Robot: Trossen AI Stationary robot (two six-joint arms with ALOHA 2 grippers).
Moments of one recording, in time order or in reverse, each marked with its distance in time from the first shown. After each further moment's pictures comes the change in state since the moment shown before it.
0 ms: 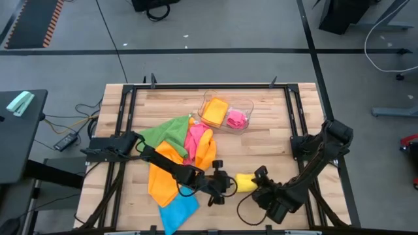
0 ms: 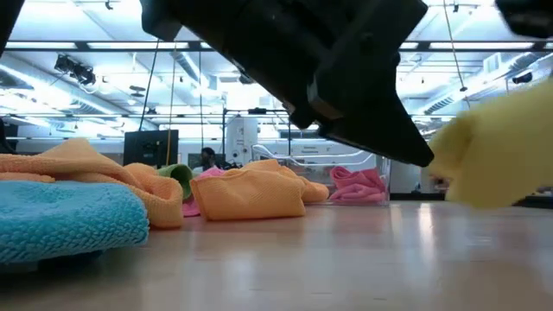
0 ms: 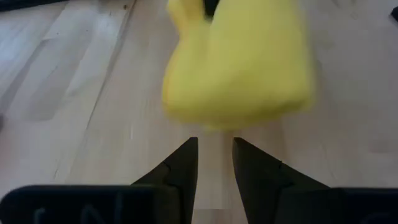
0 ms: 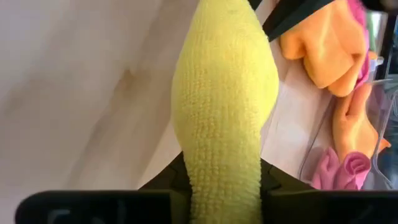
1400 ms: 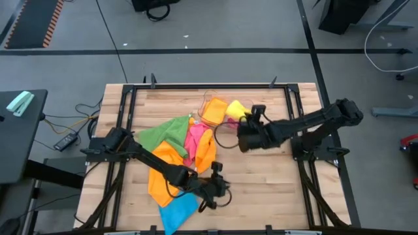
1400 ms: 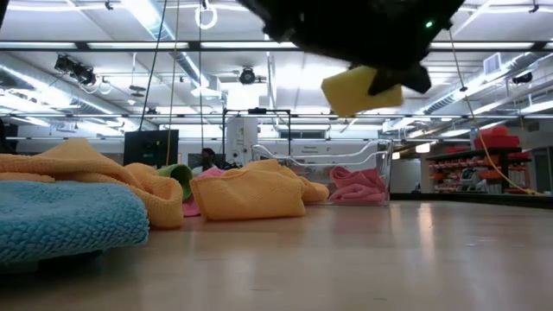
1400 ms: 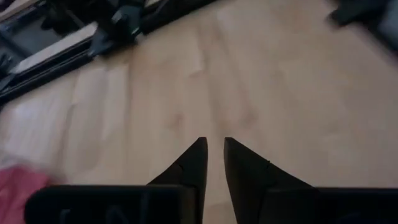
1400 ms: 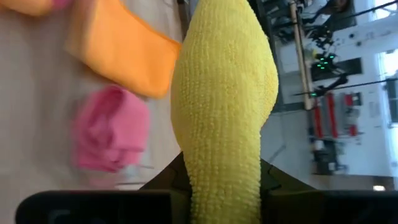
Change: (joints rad) left arm -0.037 -0.150 0.002 -0.121 -0.013 0.262; right arm -0.719 -0.312 0.000 -0.025 0.343 -0.347
